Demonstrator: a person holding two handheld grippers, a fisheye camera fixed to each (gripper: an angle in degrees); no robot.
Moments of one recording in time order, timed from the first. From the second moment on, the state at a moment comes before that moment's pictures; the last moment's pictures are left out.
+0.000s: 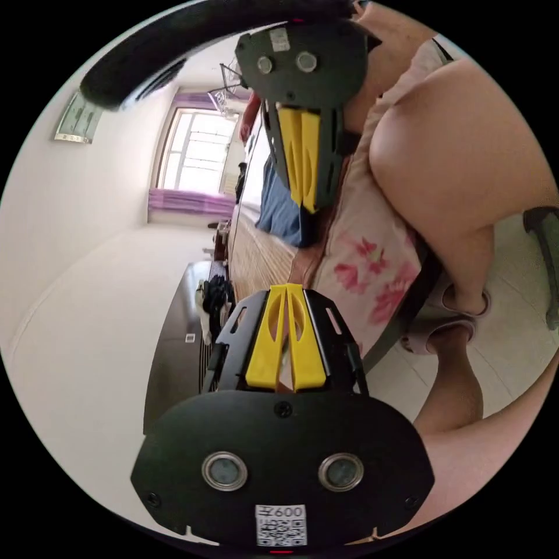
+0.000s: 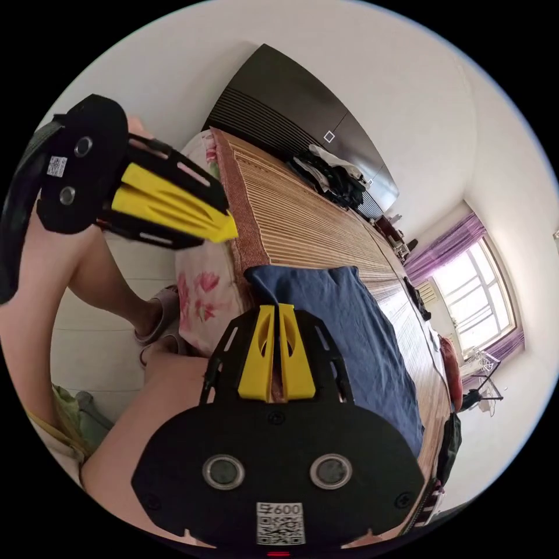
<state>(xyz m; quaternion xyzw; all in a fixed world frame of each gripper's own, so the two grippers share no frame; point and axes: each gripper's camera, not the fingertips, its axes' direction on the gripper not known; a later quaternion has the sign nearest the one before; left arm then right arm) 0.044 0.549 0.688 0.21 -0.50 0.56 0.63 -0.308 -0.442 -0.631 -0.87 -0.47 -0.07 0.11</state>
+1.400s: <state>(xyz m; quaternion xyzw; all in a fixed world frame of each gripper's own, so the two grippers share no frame) -0.073 0.458 0.624 0.22 -0.44 0.60 0.63 -0.122 -0.464 -0.372 -0.80 -0.47 -0.36 0.08</state>
